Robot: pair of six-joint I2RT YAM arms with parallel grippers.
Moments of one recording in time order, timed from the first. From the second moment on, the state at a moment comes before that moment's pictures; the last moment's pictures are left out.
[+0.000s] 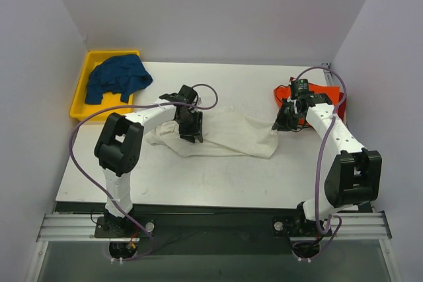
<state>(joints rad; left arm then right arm) -0.52 1.97 1.42 -0.69 0.23 -0.49 0.11 1.52 1.19 -0.80 -0.10 0.47</state>
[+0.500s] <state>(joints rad) -0.52 1.99 1.43 -0.69 0.22 -0.48 0.11 1.52 1.19 -0.80 -0.10 0.47</state>
